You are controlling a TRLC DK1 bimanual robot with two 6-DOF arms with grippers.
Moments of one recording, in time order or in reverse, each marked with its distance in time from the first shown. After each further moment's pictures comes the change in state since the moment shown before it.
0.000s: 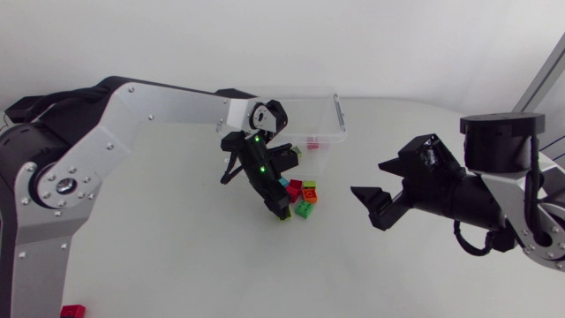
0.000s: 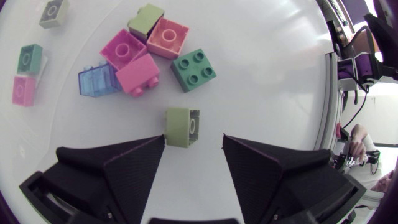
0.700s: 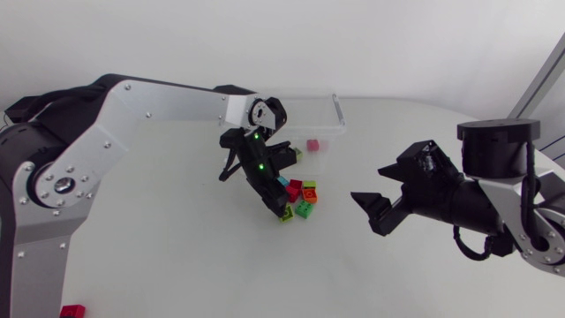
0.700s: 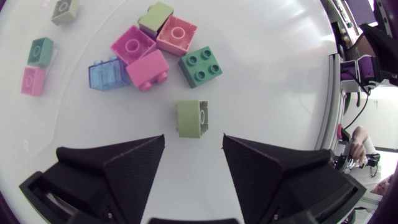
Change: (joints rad) left arm 0.009 -0.011 0.028 -0.033 -0.034 -0.011; right arm 0.002 0.000 -0.020 -0.001 0.000 -0.004
